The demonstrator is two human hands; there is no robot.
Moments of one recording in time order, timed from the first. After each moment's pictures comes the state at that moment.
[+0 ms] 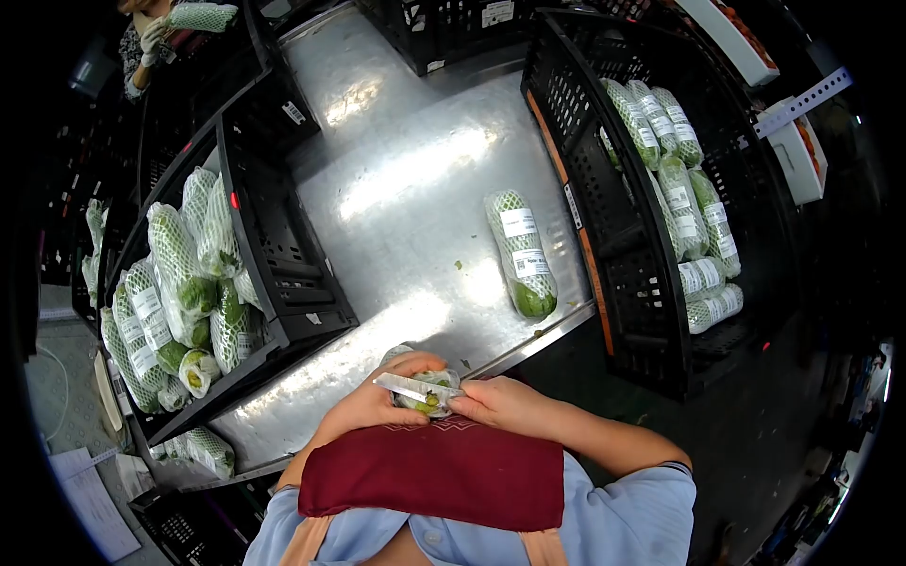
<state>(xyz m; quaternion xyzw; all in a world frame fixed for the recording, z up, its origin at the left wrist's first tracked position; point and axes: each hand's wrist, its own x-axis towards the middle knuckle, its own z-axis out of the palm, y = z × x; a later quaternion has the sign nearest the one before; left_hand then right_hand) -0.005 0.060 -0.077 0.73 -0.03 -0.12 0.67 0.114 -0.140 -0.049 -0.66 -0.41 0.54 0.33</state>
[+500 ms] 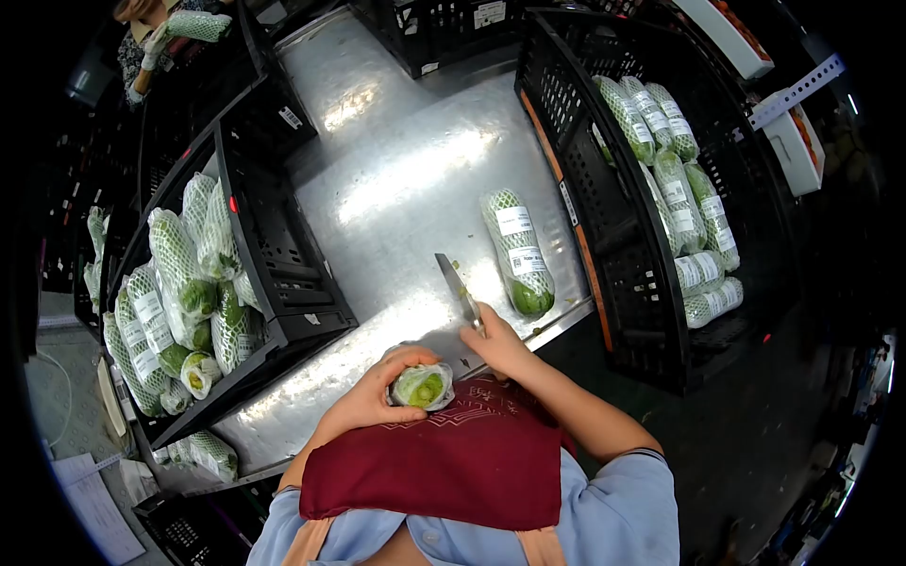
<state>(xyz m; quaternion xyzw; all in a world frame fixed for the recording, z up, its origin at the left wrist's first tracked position) -0.004 0.061 -0.070 0.76 -0.03 -0.11 0.64 0.137 -0.120 -0.133 -0.75 -0.18 0.43 0.47</state>
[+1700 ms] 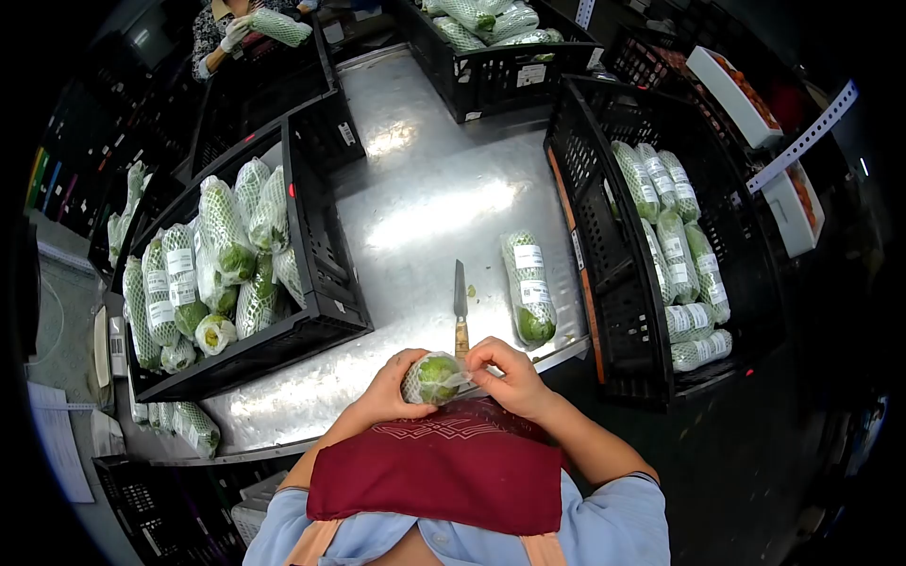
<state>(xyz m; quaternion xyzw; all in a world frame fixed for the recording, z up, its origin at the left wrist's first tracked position) -0.031 0.040 -0.106 0.84 0.05 0.03 0.53 0.123 -0.143 -0.064 -0.57 -0.42 0.34 0.62</state>
